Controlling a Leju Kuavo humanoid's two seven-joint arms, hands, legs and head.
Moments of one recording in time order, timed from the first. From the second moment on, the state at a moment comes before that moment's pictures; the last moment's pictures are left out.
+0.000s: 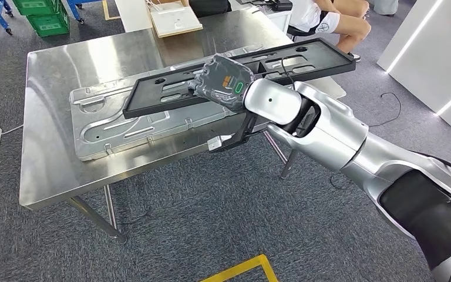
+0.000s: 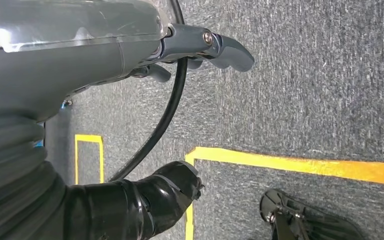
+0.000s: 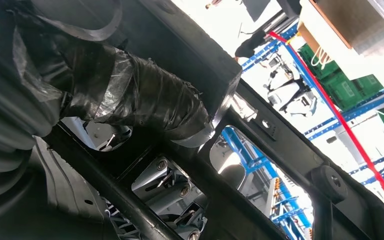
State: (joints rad) left arm -0.08 -0.16 1.09 -0.19 -1.08 0.00 -0.09; right arm -1.20 -0.36 1.29 -1.24 1.08 0.18 -0.19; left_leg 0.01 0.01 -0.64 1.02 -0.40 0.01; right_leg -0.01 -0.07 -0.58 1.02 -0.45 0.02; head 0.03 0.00
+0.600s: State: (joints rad) left arm -0.08 -0.15 1.10 -0.19 -1.09 0.01 -0.07; right arm -1.20 -0.37 1.30 -1.23 1.06 0.19 -0.19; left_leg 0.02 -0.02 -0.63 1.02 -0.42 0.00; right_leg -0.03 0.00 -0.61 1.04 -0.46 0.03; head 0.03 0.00
